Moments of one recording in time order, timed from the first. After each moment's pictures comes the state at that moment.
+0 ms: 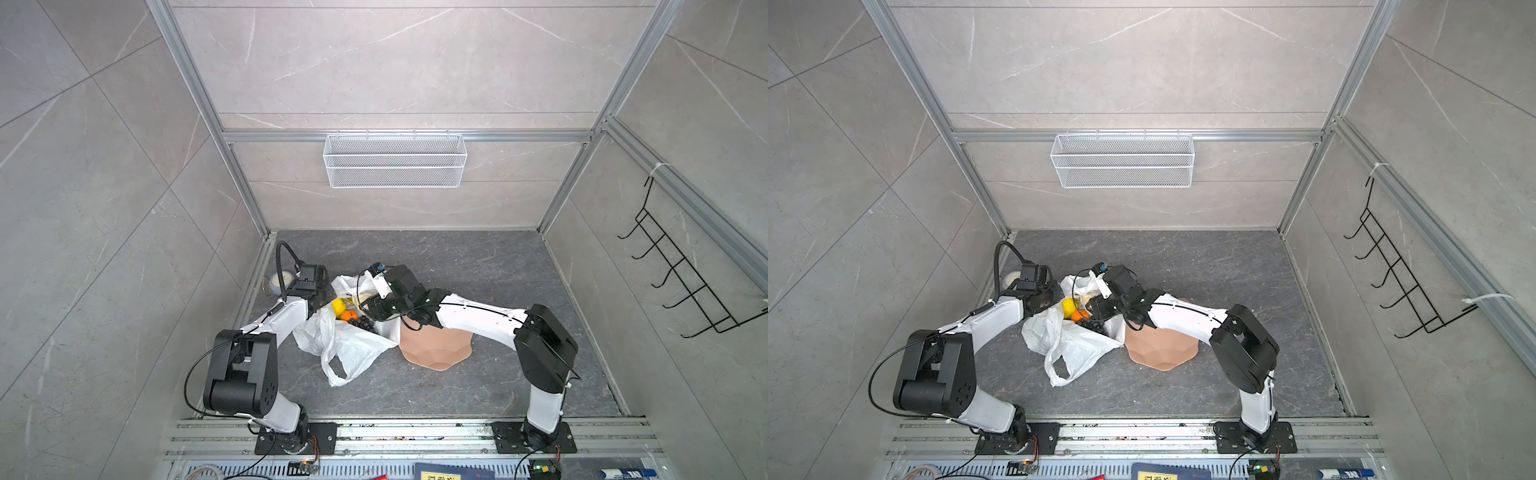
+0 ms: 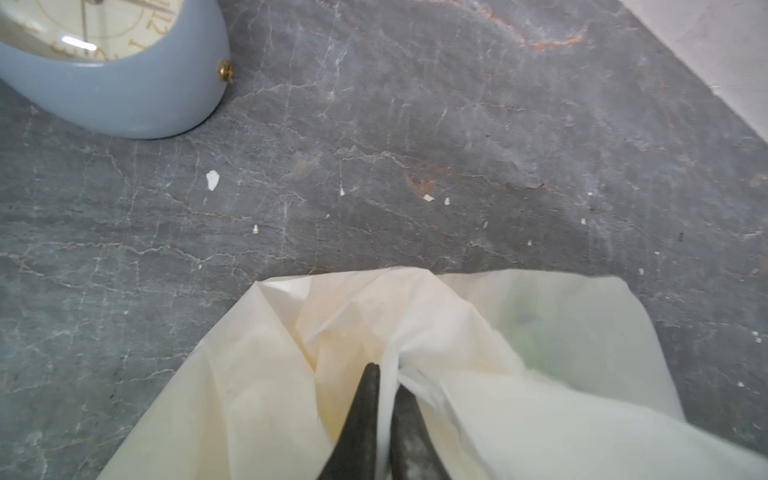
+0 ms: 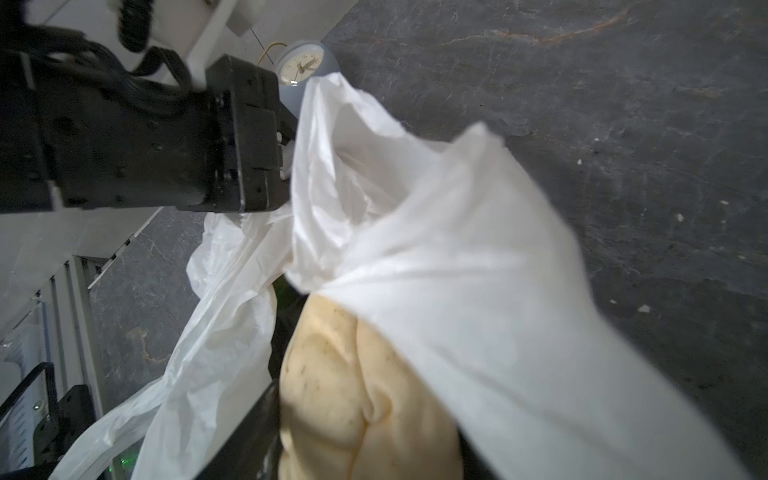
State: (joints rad) left arm -0.14 1.55 0.90 -0.27 -0.11 -0.61; right arm 0.86 1.87 1.34 -0.10 -0.16 0.29
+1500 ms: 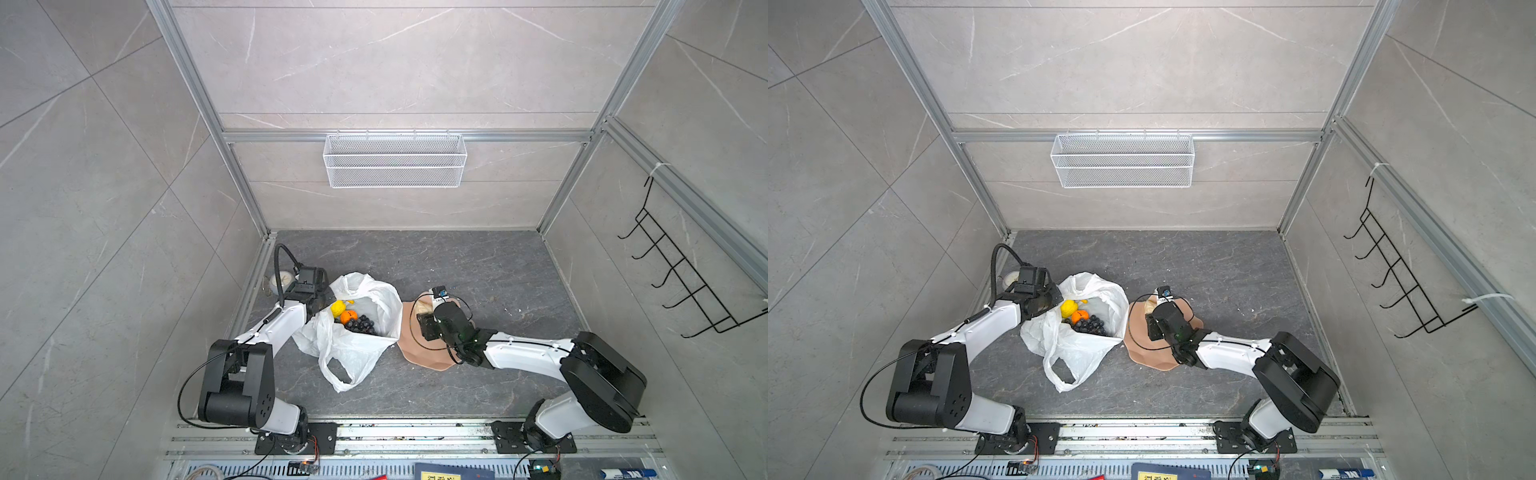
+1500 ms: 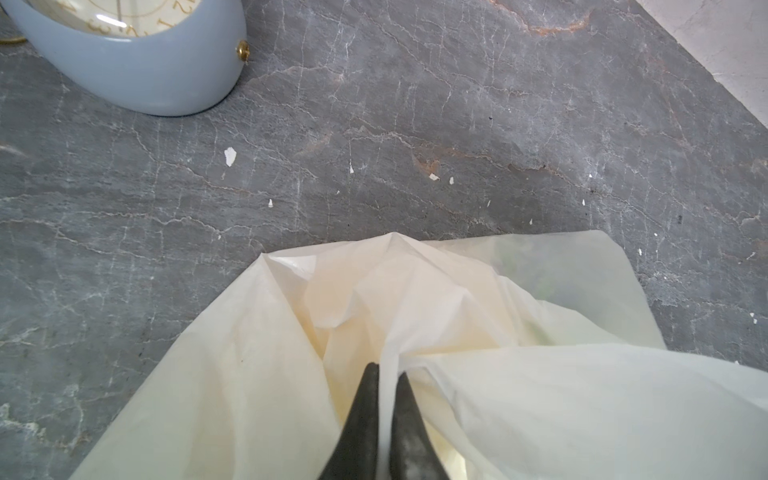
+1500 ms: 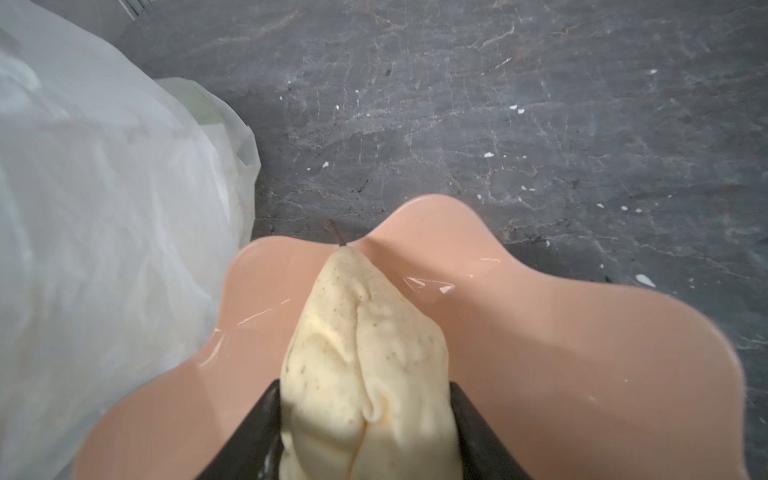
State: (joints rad) left arm -0.15 1.47 0.87 -0.31 -0.10 -0.60; right arm 0.80 1.55 0.67 0.22 0.28 0.43
